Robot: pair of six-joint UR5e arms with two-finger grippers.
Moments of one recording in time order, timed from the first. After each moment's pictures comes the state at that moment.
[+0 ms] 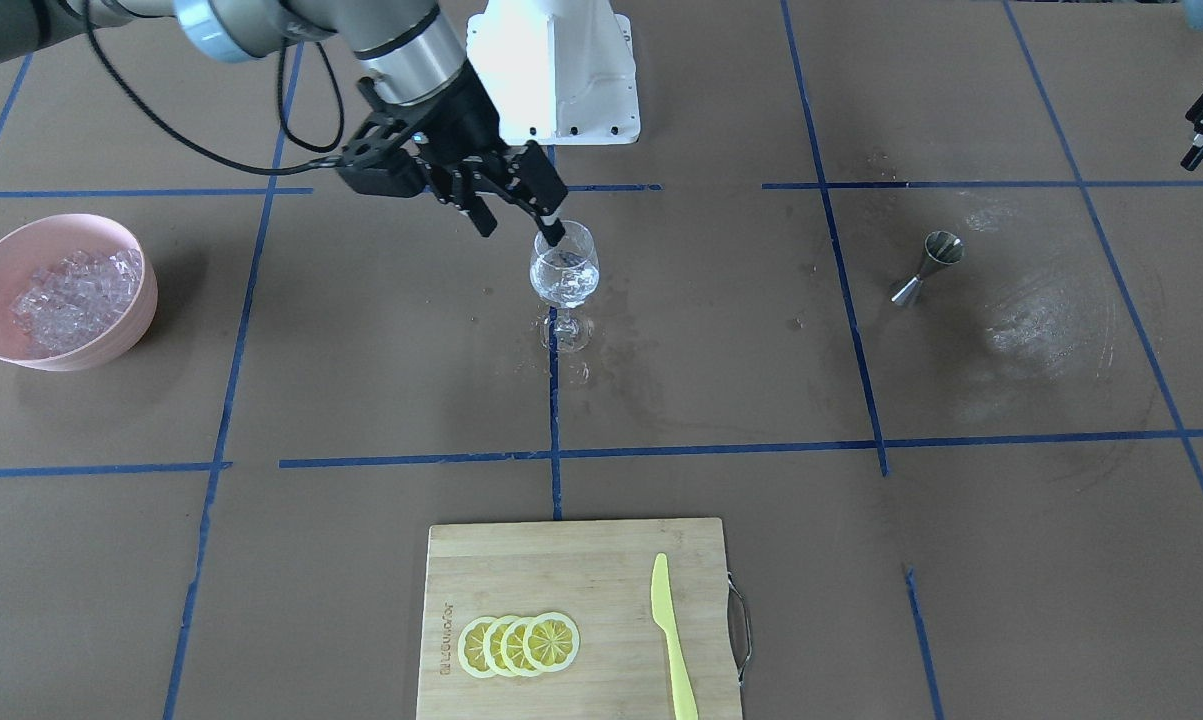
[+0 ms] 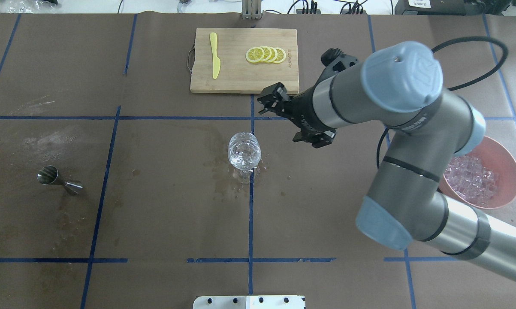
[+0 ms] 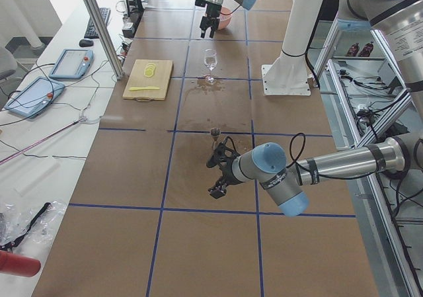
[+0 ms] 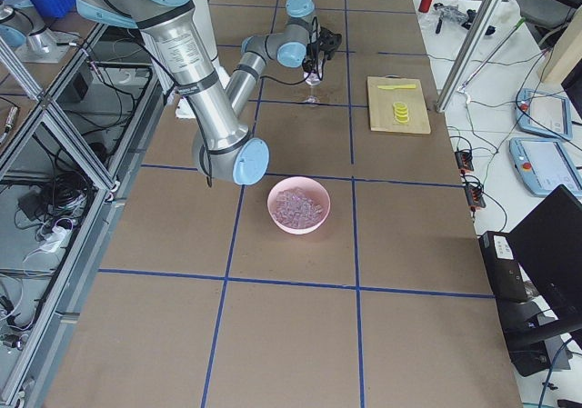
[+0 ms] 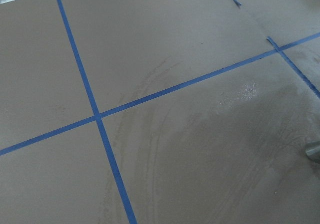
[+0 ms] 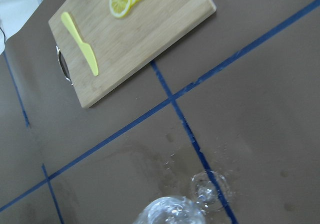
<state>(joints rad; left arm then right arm) -1.41 -1.10 -1.74 -2.75 -2.30 -0.32 0.66 -1.03 1.97 -1.34 1.93 1.80</state>
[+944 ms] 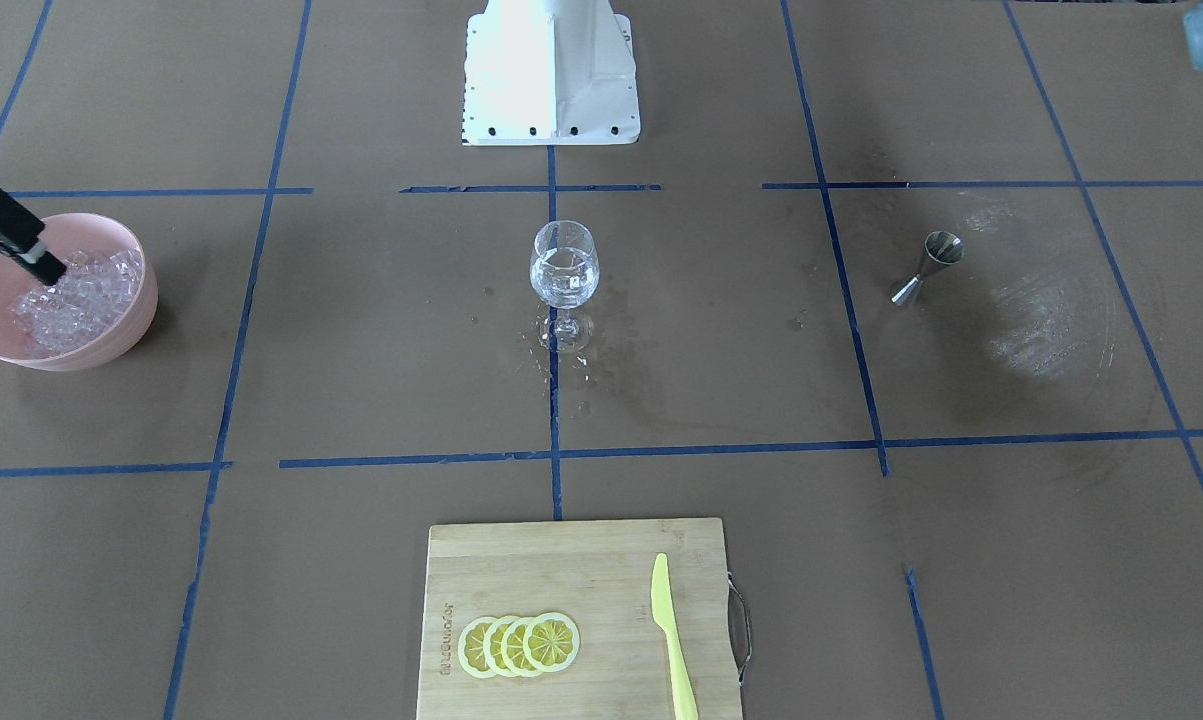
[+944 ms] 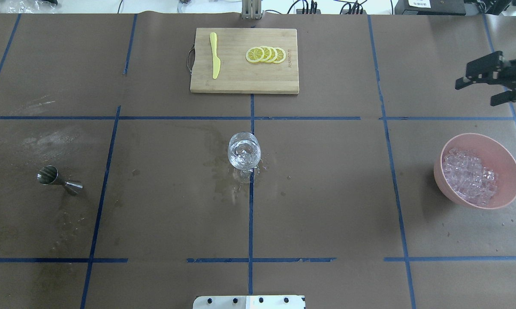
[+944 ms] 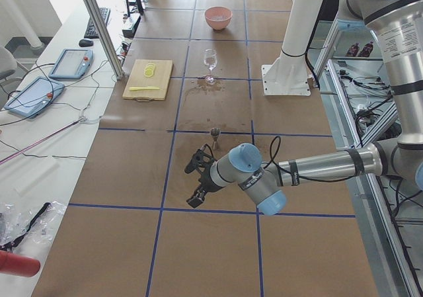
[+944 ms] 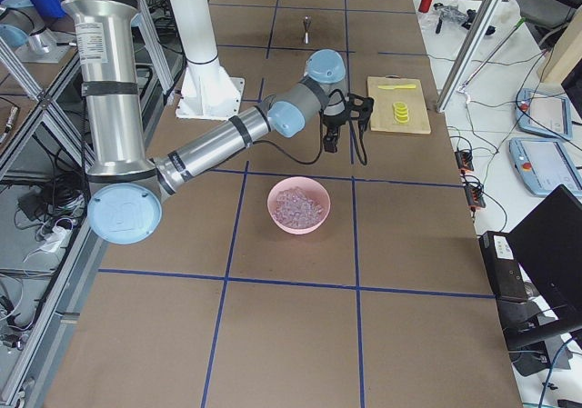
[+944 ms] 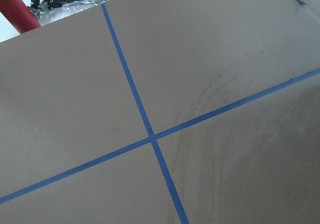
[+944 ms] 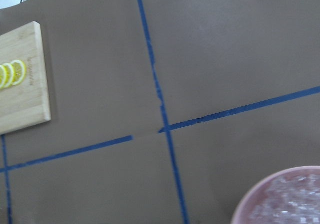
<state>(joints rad) -1.40 -1.26 -1.66 -2.56 -2.13 -0.18 1.23 -1.56 2.03 -1.34 2.35 0.95</state>
